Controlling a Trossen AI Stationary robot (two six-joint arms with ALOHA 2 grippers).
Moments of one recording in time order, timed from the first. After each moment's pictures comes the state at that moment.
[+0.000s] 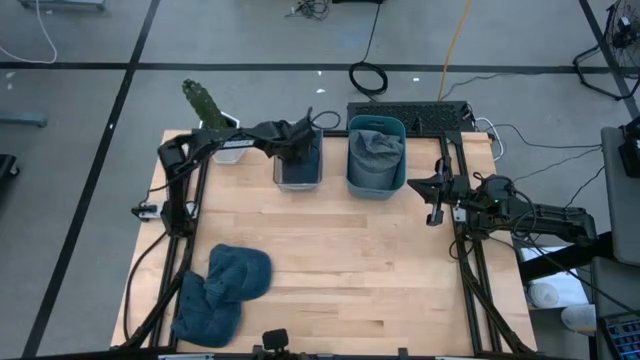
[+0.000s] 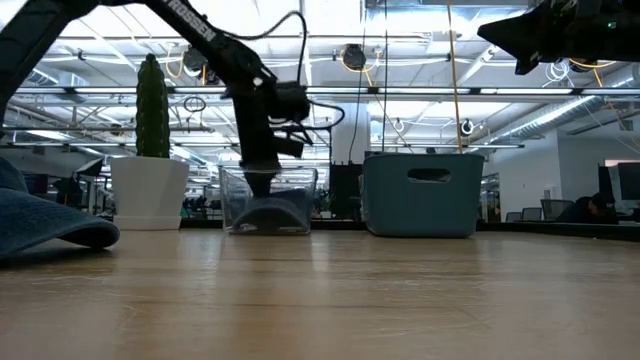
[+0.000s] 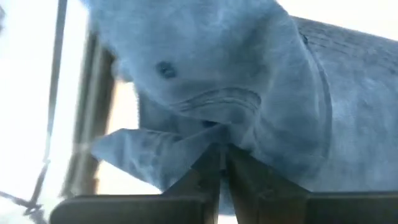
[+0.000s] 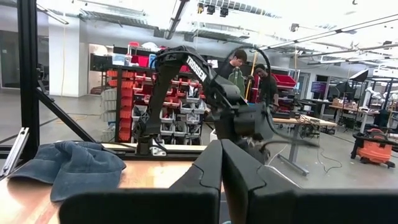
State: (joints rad) left arm 0.53 1.95 1.40 -0.68 -0.21 0.32; right arm -0.16 0.25 0.22 0.24 0.03 -0.10
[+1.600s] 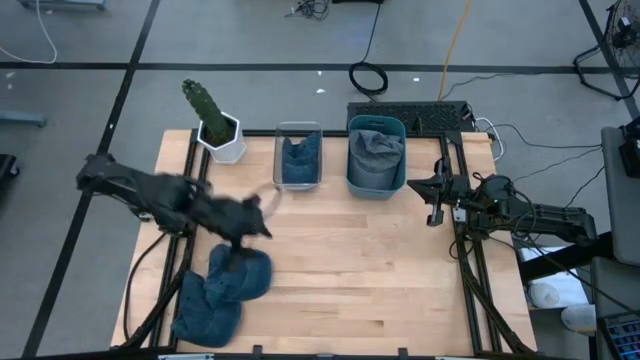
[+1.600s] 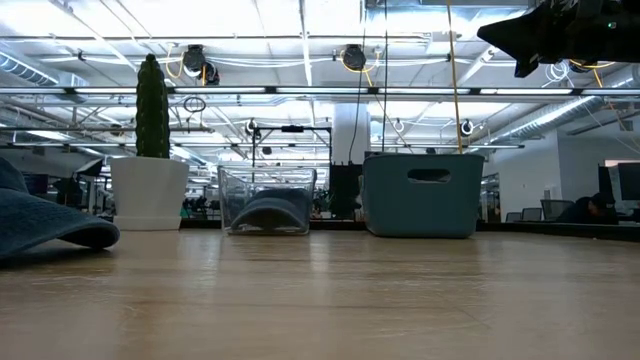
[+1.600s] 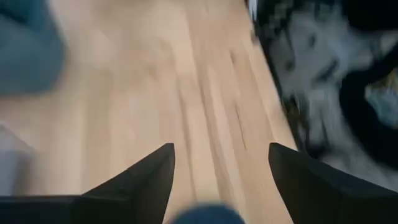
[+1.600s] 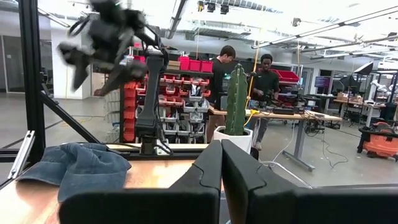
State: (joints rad) left arm -0.31 1.20 1.31 -0.85 0.03 -0.22; right arm -0.16 0.25 0.22 0.24 0.03 -0.06
